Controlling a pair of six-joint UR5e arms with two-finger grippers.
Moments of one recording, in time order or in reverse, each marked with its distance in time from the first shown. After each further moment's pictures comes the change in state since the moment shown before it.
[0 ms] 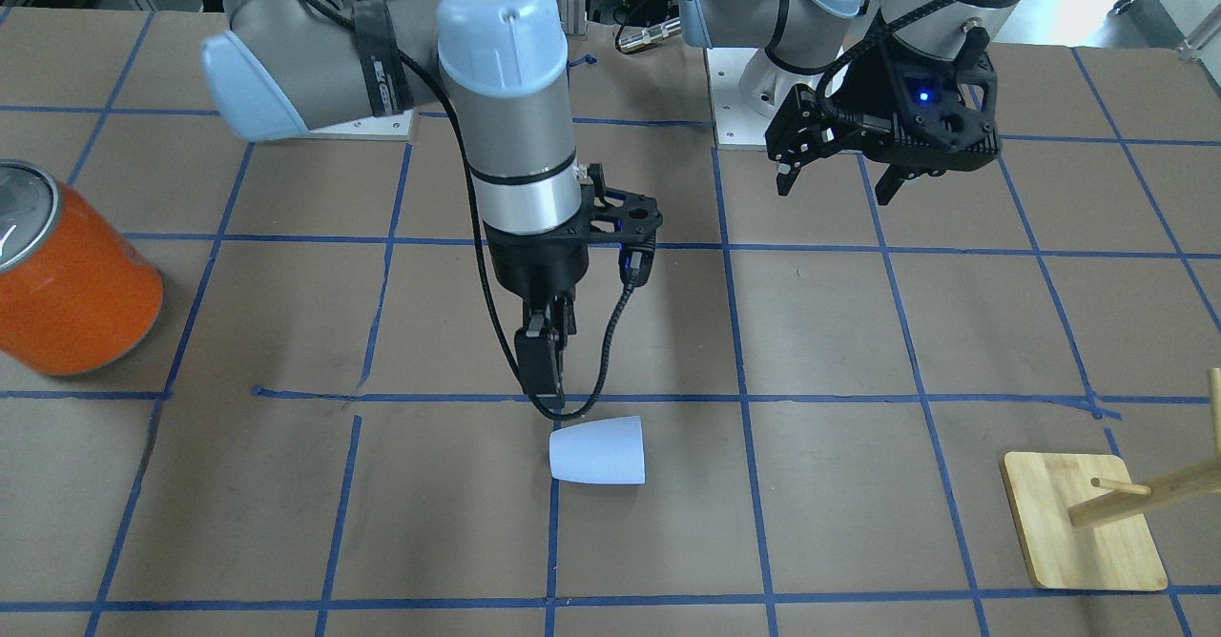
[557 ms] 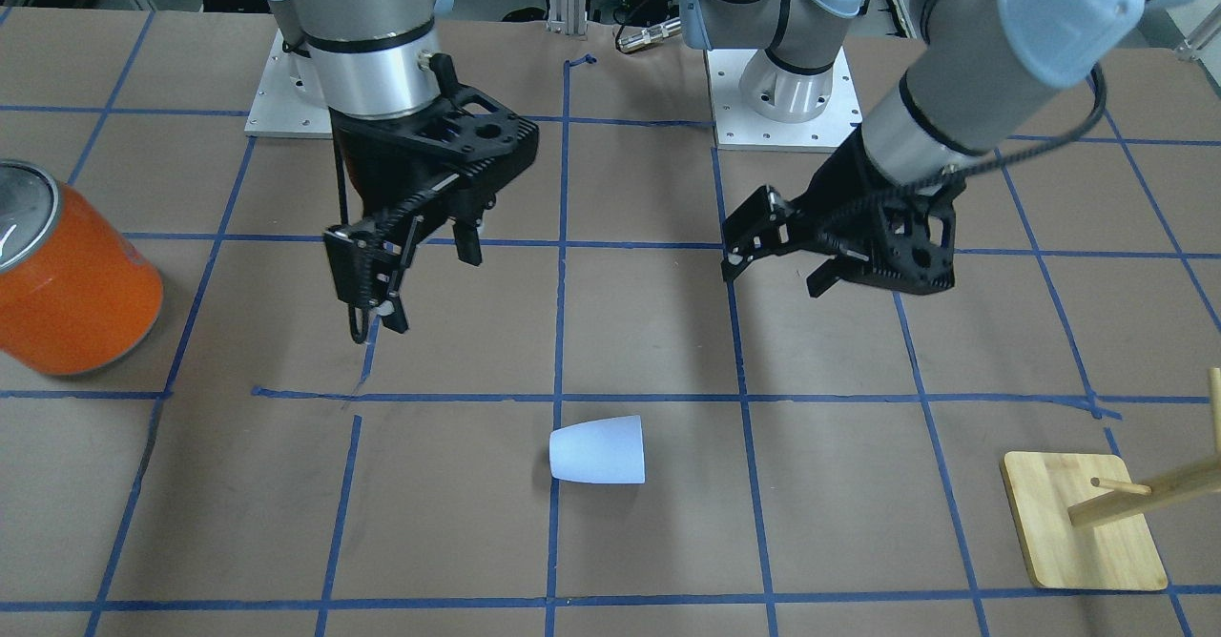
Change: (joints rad) left arm 0.020 -0.170 -0.036 0.185 -0.255 -0.049; right arm -0.159 -0.191 -0.002 0.265 -0.002 0.305
